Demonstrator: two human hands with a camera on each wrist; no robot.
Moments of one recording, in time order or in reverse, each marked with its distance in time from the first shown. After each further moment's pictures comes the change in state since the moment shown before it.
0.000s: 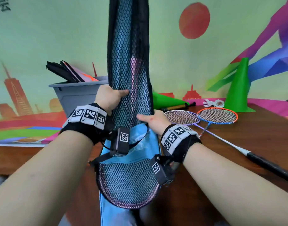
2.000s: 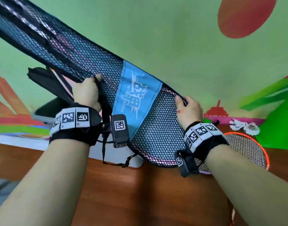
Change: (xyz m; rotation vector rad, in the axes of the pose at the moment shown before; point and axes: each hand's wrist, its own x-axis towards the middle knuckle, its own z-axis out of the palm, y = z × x) left_hand 0.253 0.092 -0.001 -0.472 0.505 -0.264; right_hand 0.282 -0.080 -0.069 -0.596 0.474 0.074
